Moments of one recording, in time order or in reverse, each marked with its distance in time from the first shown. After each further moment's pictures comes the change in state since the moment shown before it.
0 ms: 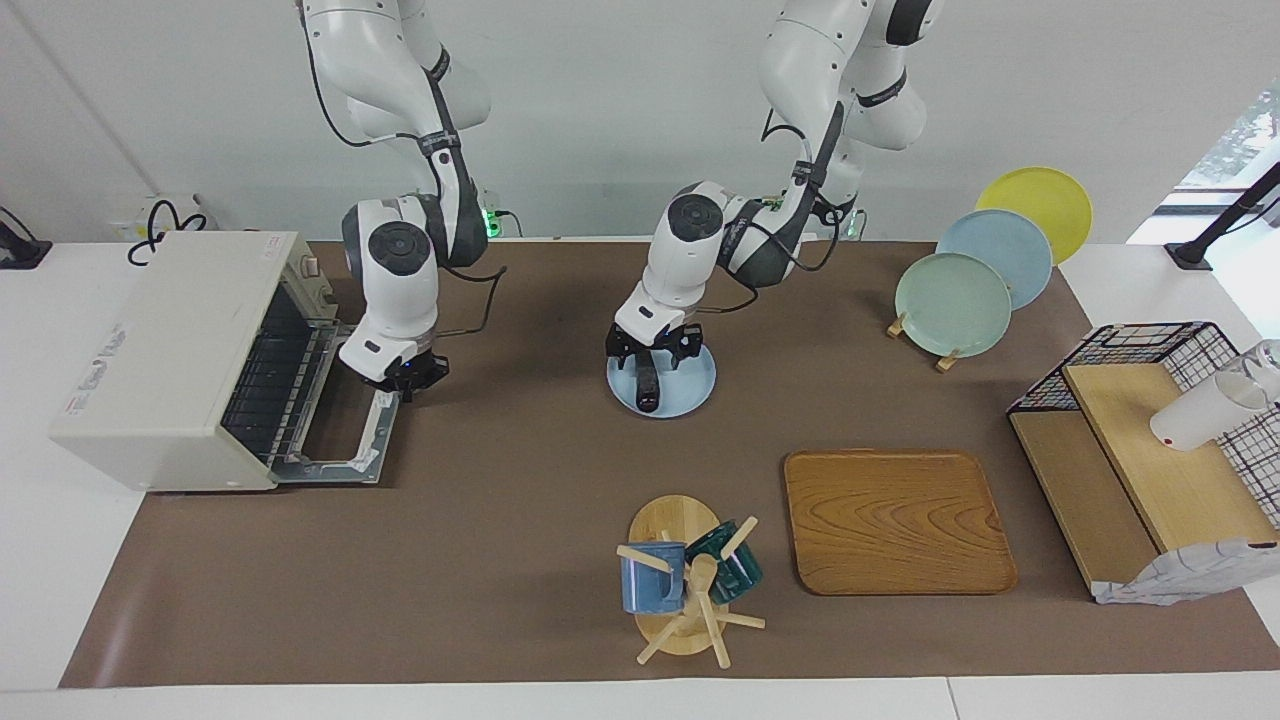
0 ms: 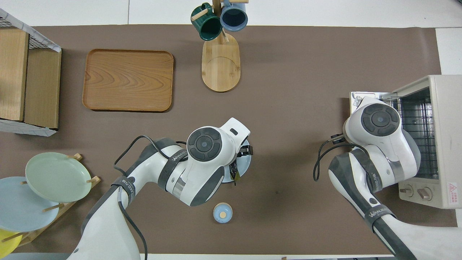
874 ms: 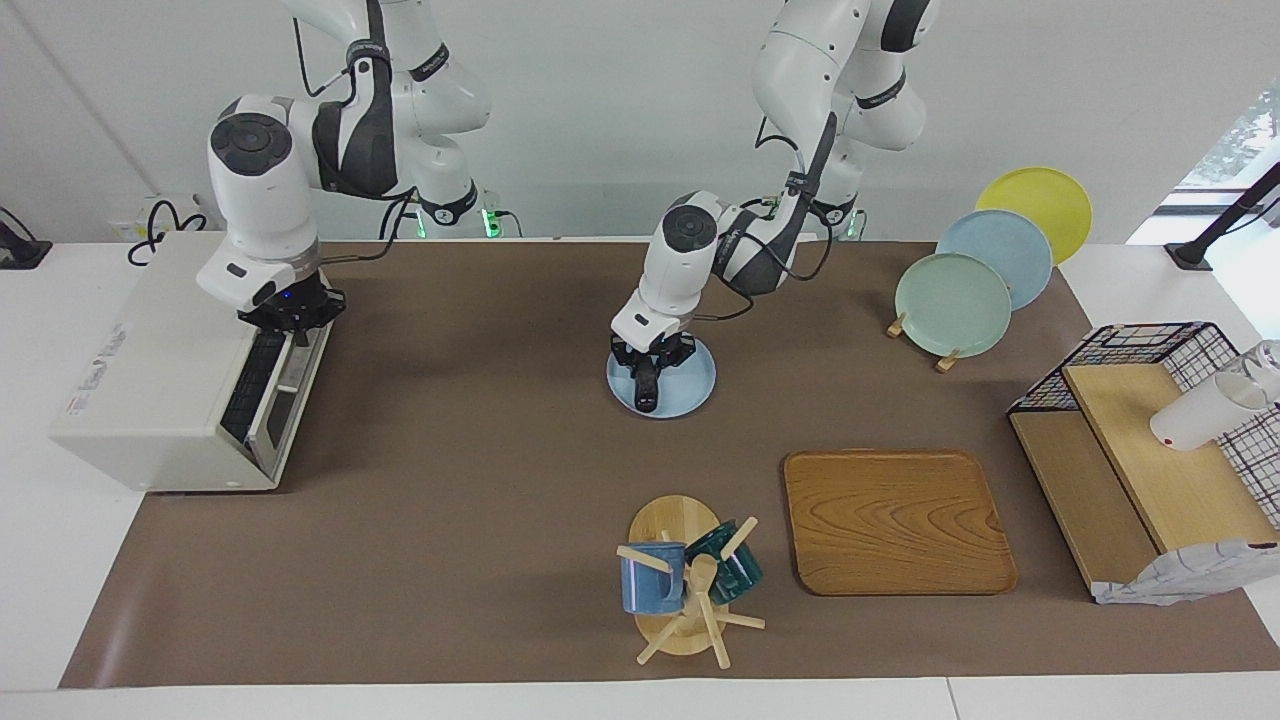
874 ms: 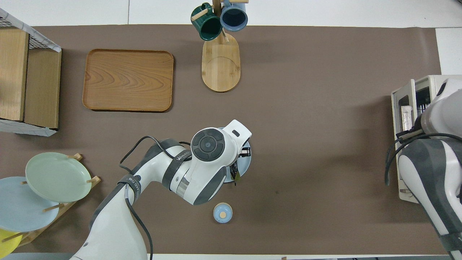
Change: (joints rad) left arm -0.010 0.030 0.004 0.000 0.000 0.022 0.021; right arm -0.166 -0.204 -0.019 0.137 0.047 -0.322 -0.337
